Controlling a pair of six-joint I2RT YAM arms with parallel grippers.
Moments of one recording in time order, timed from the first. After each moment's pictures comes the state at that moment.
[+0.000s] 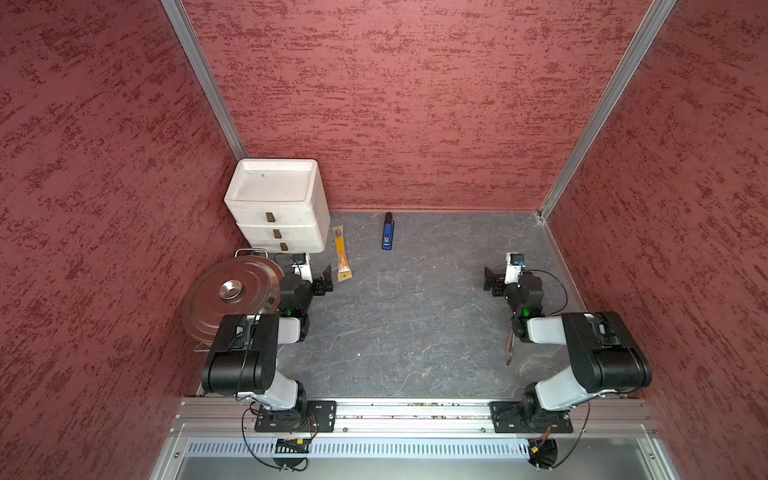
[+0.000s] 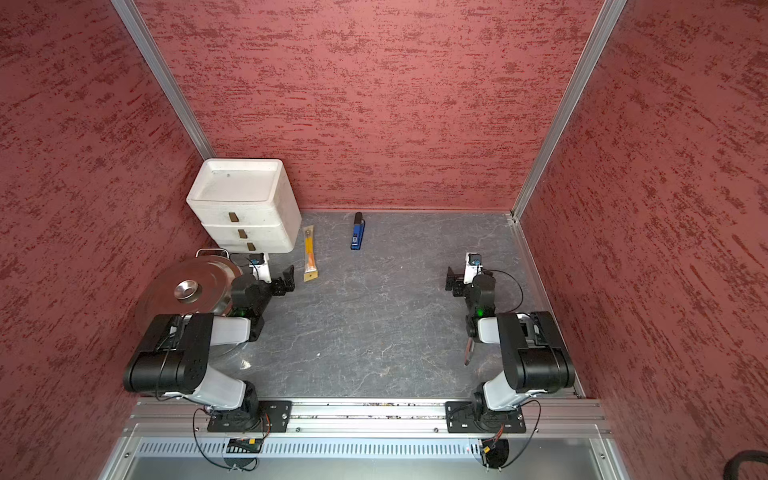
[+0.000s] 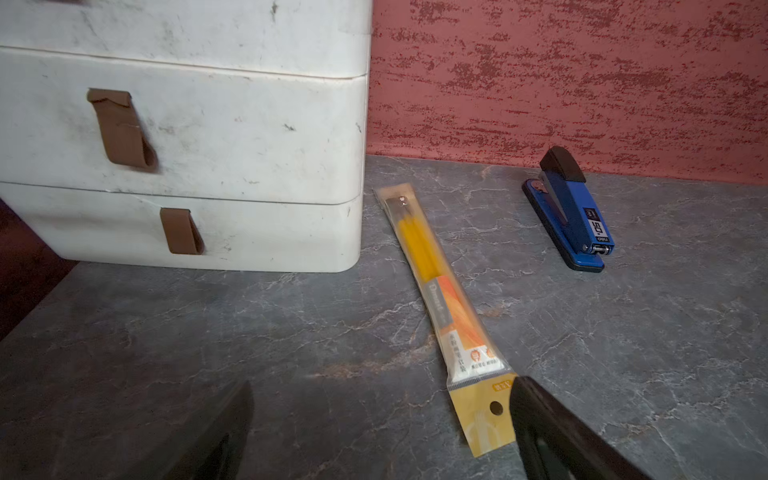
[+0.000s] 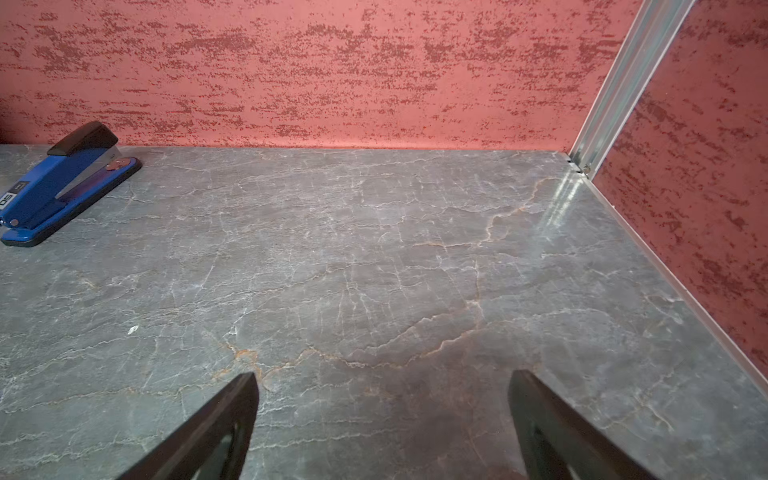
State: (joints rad) left arm 0.05 1.53 0.37 0.87 0.09 -0.08; right arm 0.01 1.55 0.38 0.89 -0.02 0.02
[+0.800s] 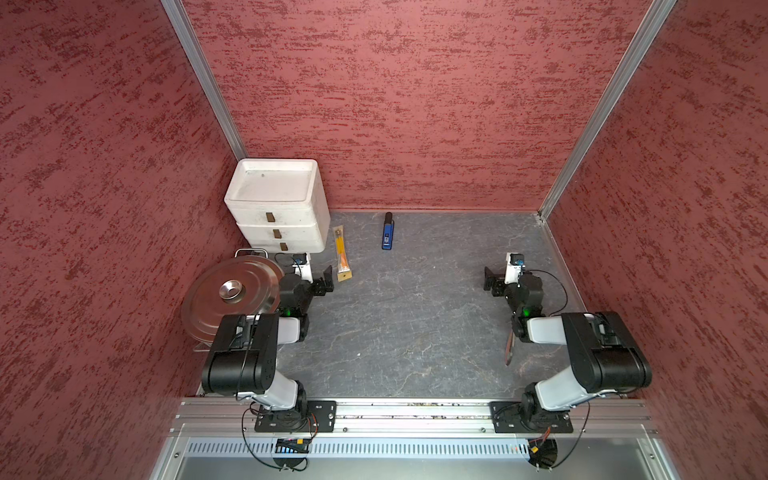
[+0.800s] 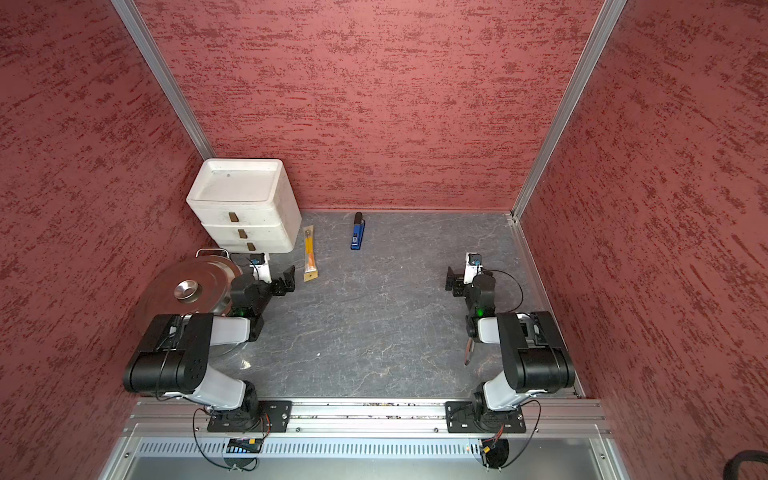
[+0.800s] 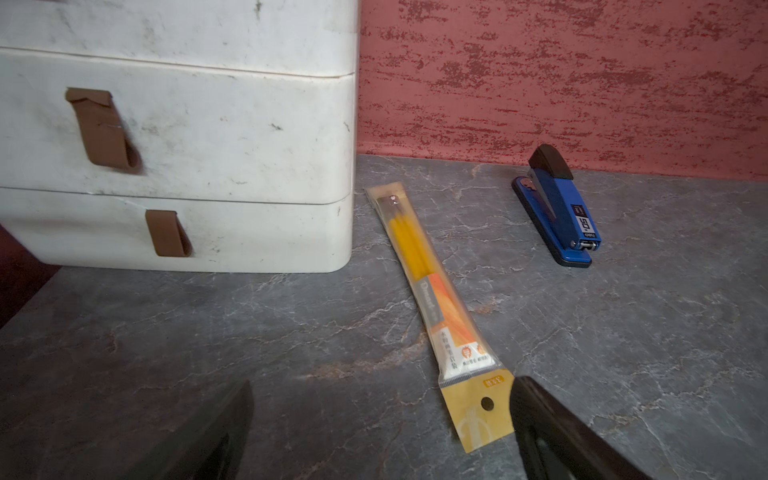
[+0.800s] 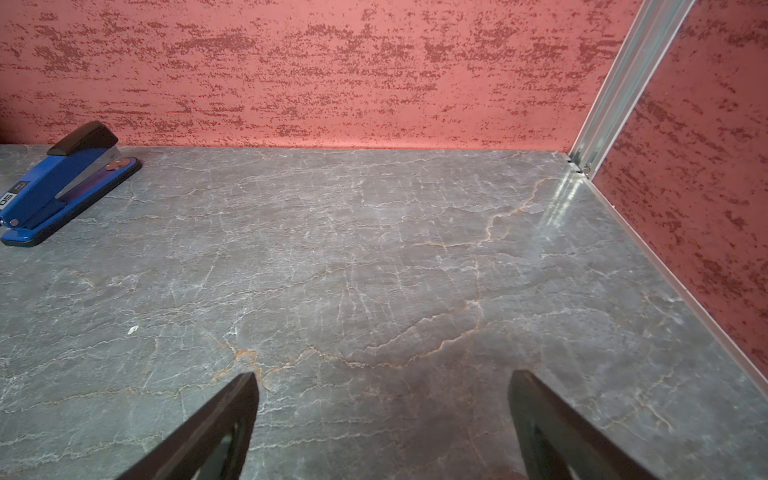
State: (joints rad) left arm 0.05 1.52 0.37 0.87 0.14 -0.06; right arm 0.01 1.55 0.38 0.89 -0.02 0.02
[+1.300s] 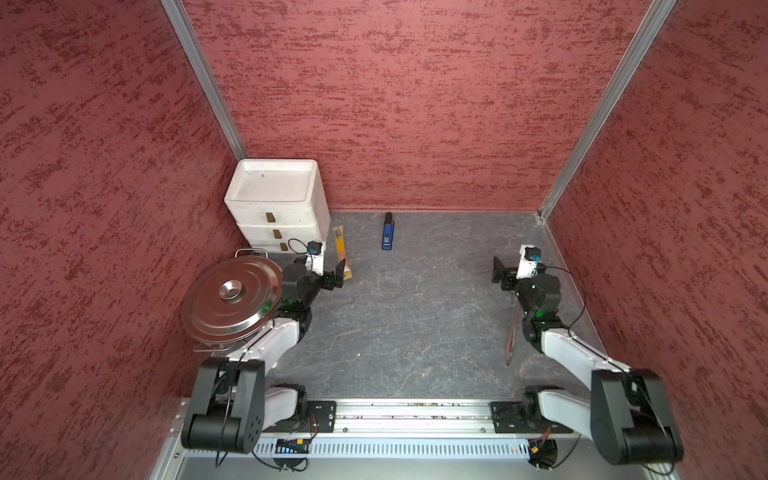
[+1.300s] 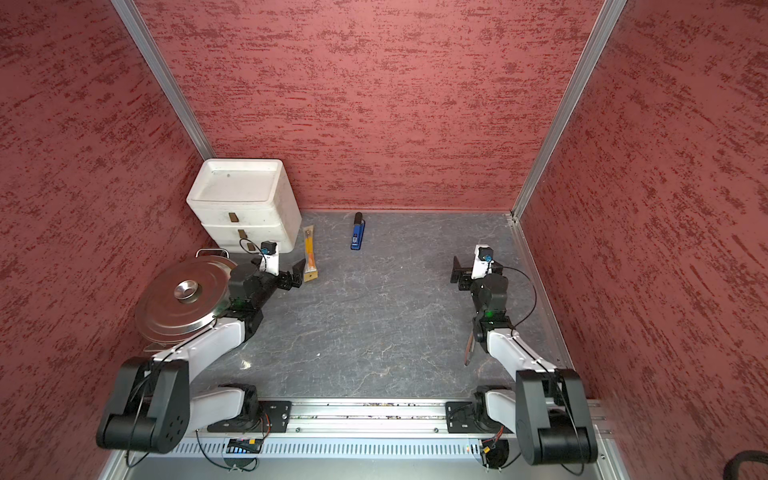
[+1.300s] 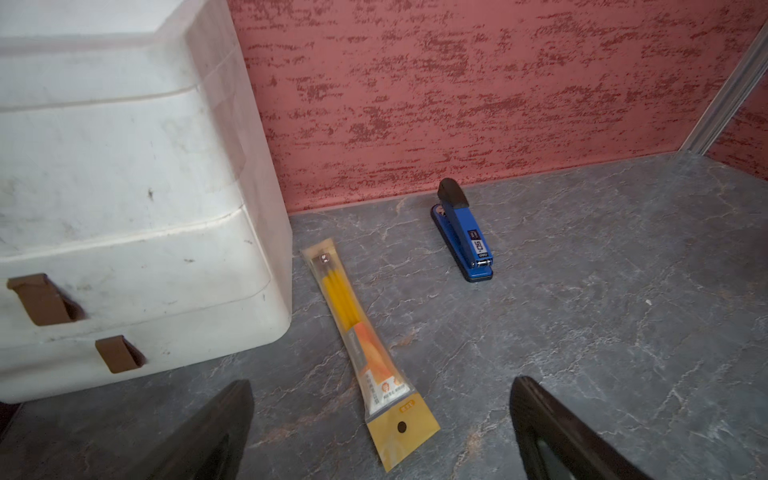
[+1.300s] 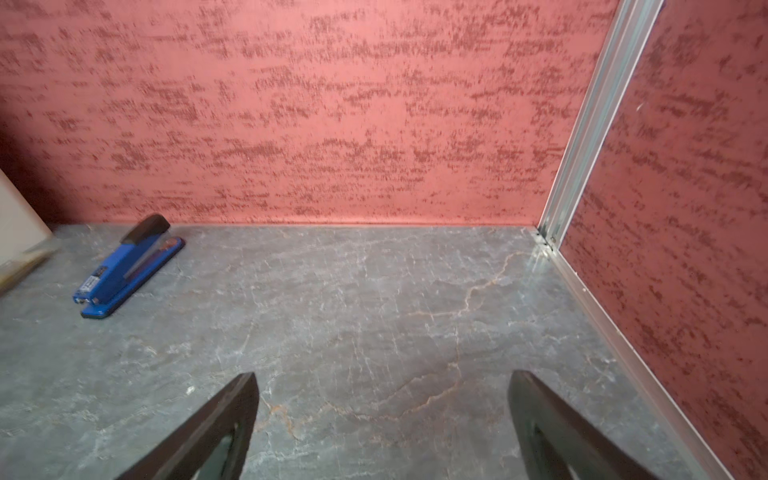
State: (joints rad) left arm -0.08 1.19 0.51 0.44 0.14 0.05; right arm 0.01 1.14 0.43 0.58 -0.03 0.04
